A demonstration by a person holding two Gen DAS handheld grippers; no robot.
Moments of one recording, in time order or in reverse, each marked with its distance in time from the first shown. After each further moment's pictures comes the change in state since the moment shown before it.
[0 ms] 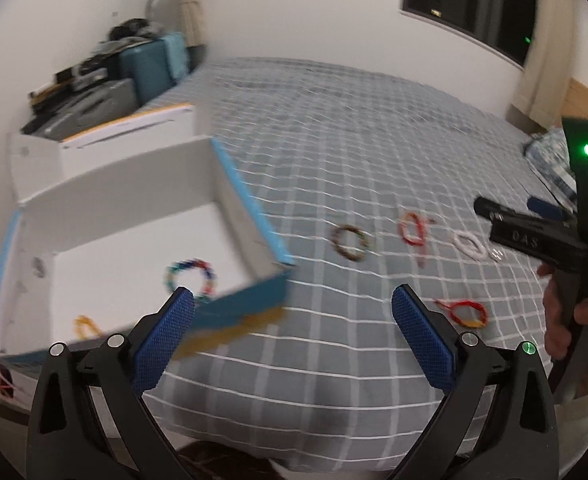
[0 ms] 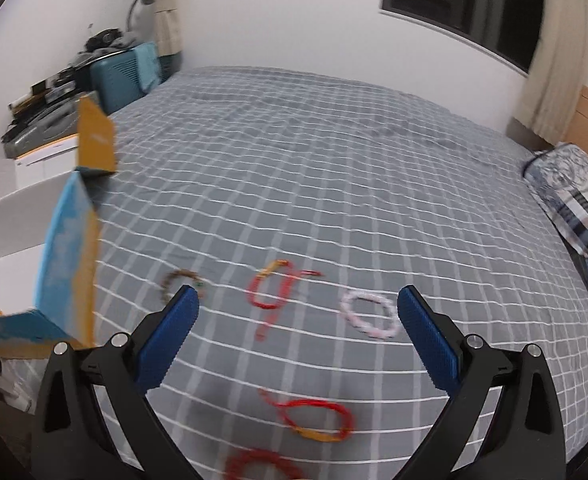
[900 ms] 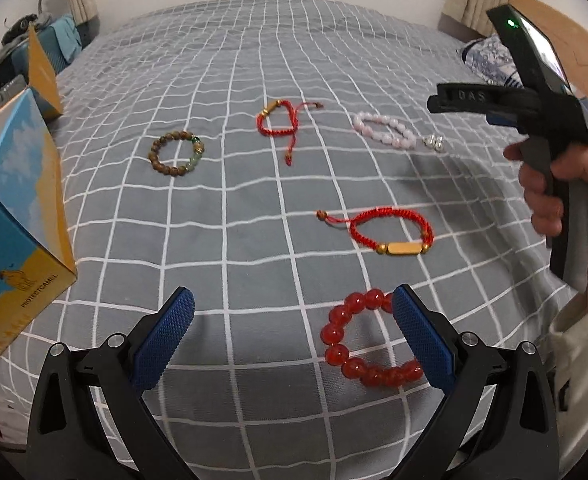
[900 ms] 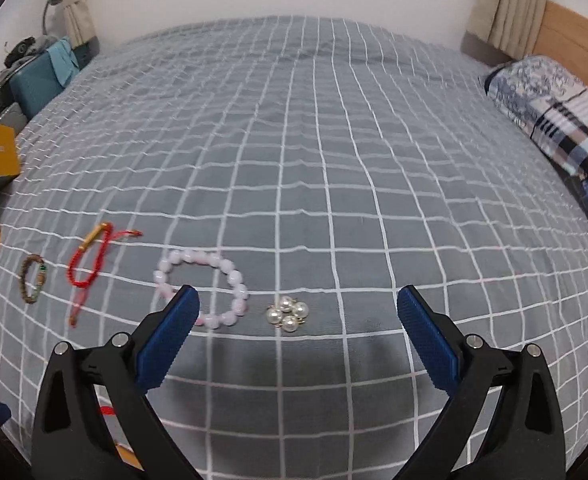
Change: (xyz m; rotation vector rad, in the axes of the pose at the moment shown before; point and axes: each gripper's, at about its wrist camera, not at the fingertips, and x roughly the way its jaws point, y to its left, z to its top) left arm 0.113 -0.138 -0.068 0.201 0.182 -0.150; right arm 0.119 -0.154 -0.046 0.170 0.184 -0.074
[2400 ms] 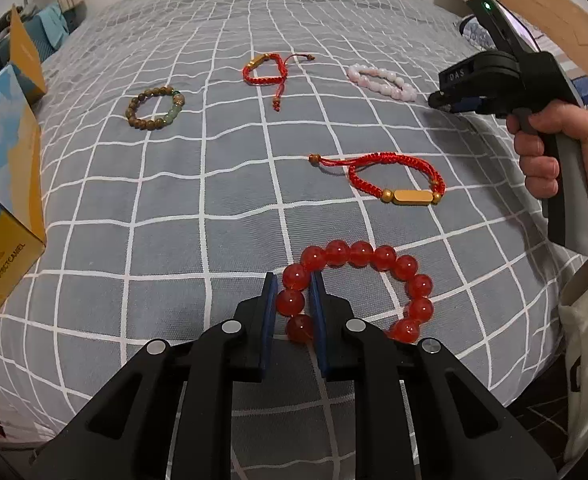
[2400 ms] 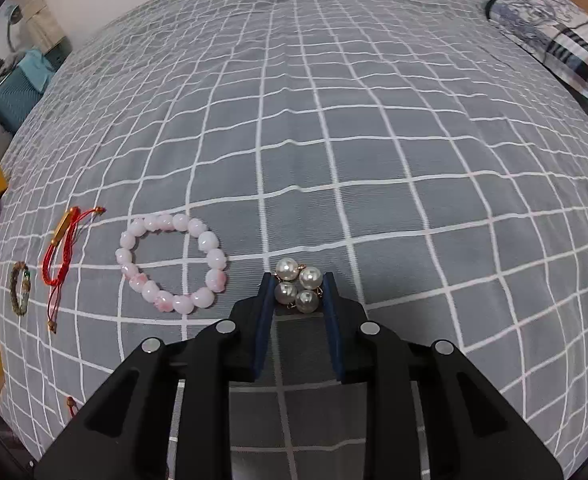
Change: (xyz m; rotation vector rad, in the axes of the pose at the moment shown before) left arm 0.024 0.000 -0.019 0.011 0.082 -0.026; right arm 0.047 -0.014 -0.014 0.140 0.162 0.054
